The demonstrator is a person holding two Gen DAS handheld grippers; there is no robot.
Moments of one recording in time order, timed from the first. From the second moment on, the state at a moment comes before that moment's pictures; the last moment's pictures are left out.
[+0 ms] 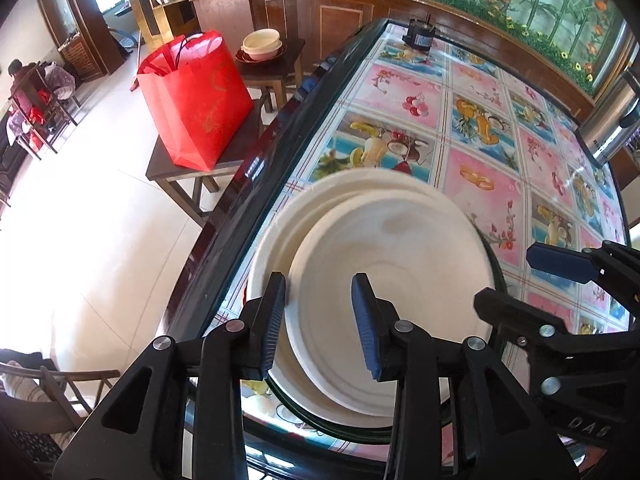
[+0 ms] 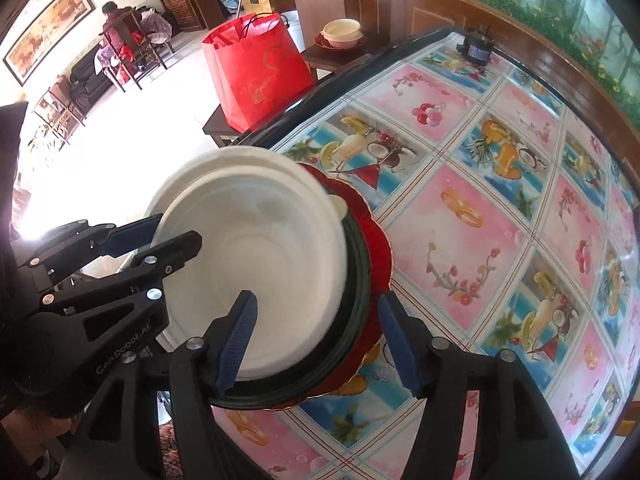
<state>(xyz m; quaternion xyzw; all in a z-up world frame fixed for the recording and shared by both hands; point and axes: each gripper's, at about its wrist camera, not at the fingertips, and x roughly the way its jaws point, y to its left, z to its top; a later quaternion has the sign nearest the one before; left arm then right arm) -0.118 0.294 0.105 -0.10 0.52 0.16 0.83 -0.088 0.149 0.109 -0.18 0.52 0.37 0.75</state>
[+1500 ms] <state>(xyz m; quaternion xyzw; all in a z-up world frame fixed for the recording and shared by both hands) -0.144 0.245 0.135 -0.09 0.48 0.17 0.85 -0.082 0.065 0.107 -0.14 0.55 0.33 0.76</state>
